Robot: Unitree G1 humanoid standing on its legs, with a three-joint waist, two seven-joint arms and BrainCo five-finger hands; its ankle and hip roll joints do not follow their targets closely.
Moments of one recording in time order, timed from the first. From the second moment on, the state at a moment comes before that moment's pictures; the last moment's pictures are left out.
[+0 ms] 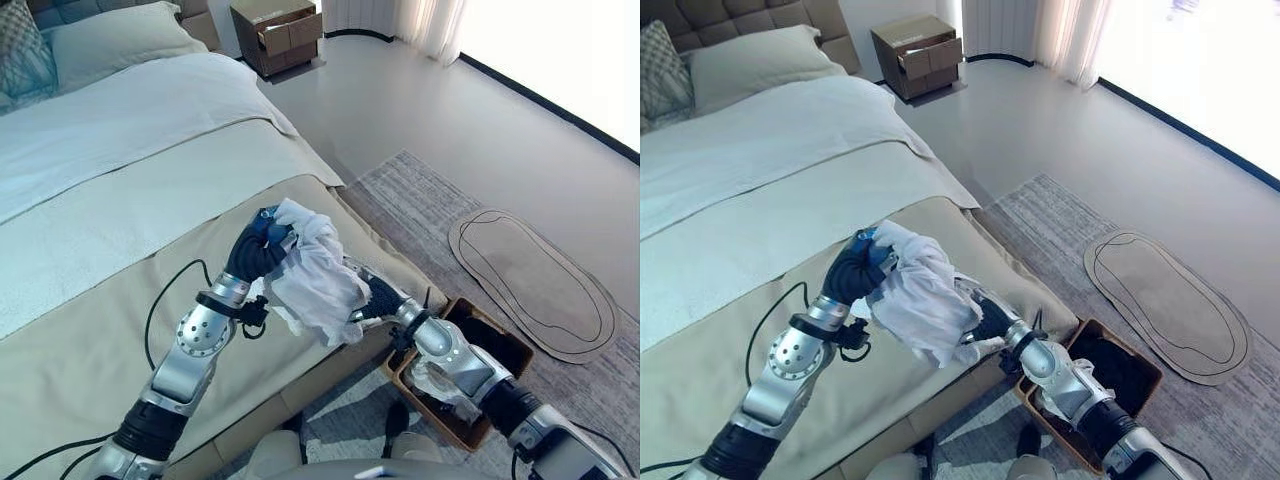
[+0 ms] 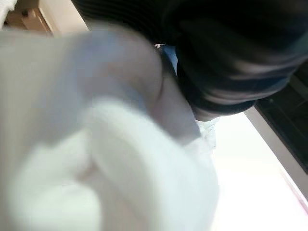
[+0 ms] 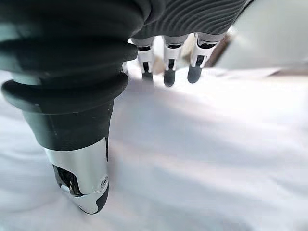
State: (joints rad) left arm -0.13 0.47 -0.31 -0.19 -0.19 -0.36 -0.03; right arm -0.28 -0.42 0.60 0.26 -0.24 -0.29 0.02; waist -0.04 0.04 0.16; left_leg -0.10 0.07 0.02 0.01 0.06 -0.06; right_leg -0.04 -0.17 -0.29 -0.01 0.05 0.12
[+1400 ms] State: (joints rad) left arm 0.14 0.41 -0.24 -0.07 -0.15 -0.30 -0.02; right arm 0.13 -0.41 0.13 0.14 -0.08 -0.31 -0.06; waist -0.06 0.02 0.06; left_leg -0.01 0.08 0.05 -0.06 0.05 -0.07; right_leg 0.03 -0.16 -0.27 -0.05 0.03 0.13
